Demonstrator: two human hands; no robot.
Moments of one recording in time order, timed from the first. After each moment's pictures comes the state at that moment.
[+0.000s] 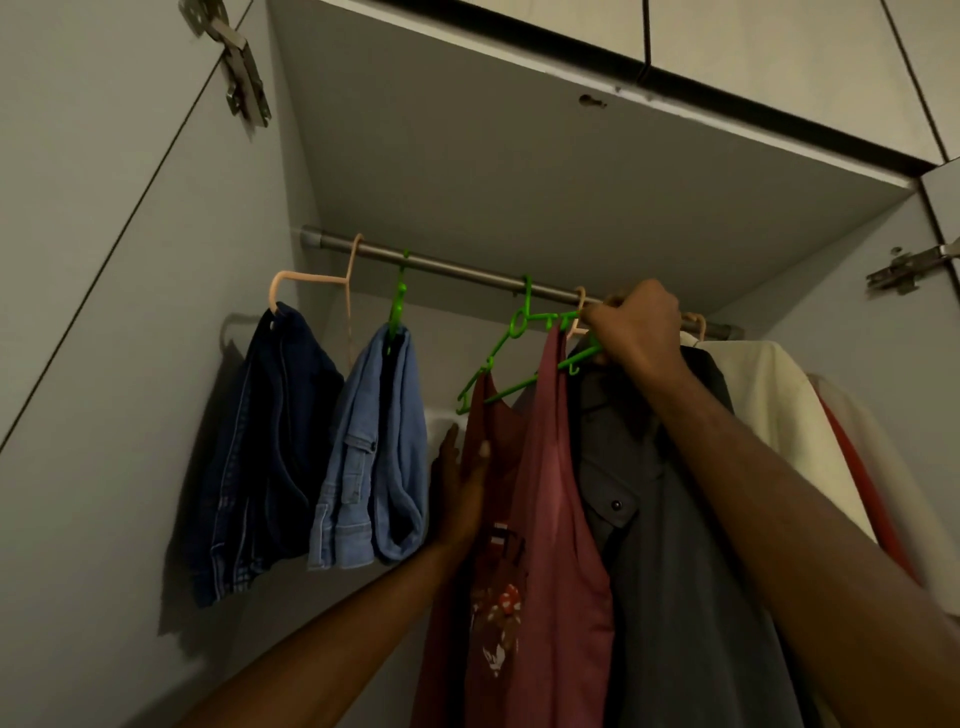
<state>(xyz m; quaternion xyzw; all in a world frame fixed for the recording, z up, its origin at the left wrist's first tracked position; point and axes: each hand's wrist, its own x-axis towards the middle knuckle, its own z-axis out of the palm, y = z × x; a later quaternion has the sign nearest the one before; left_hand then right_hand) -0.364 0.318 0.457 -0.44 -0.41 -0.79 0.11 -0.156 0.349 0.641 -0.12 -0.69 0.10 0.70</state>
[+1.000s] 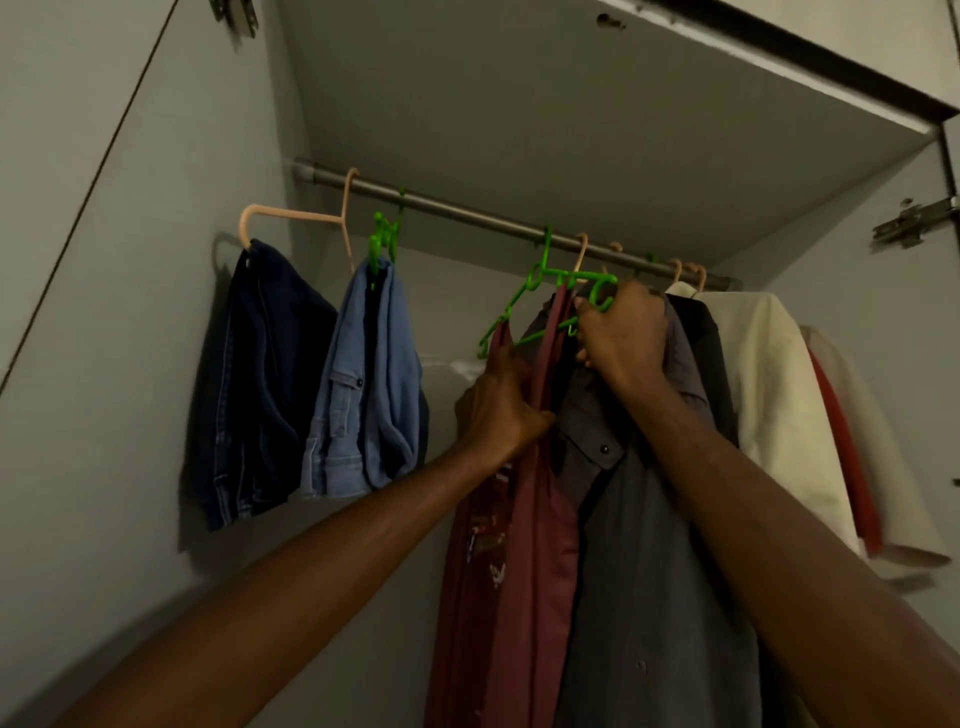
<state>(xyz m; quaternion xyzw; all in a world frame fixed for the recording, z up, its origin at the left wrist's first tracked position) -0.300 0.287 0.491 -0.47 -0.61 -0.53 0.35 -0.181 0.361 0.585 -0.16 -0.71 0.07 0.69</state>
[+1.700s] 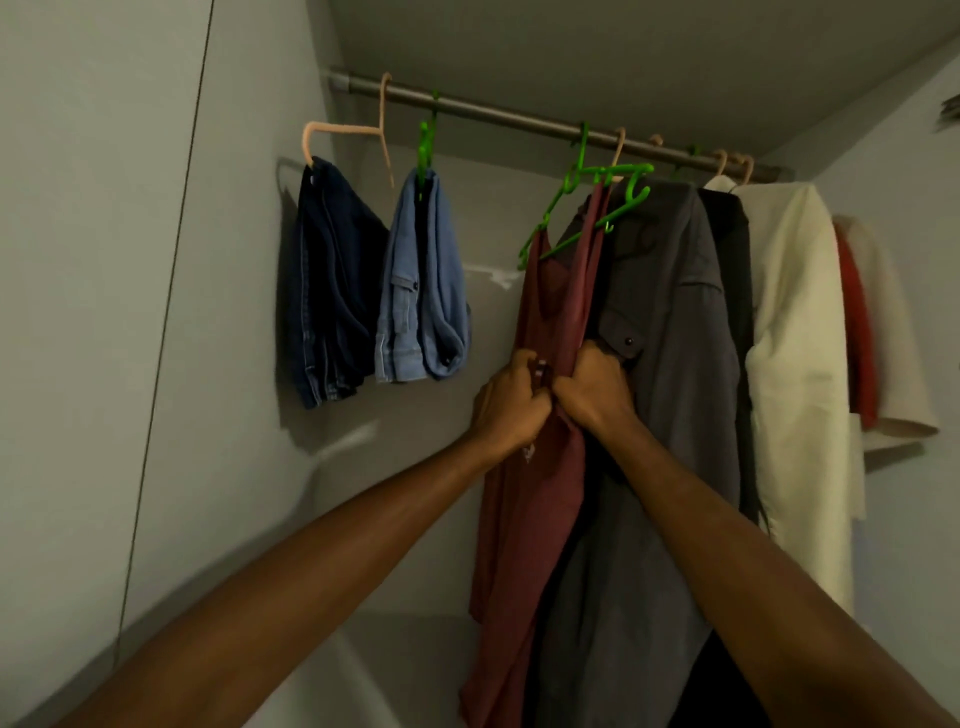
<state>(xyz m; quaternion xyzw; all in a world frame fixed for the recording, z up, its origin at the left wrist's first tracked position) -0.279 0.252 0.384 -0.47 -0.69 -0.50 0.22 -0.196 0.348 0.421 -0.19 -0.85 0.13 0.47</state>
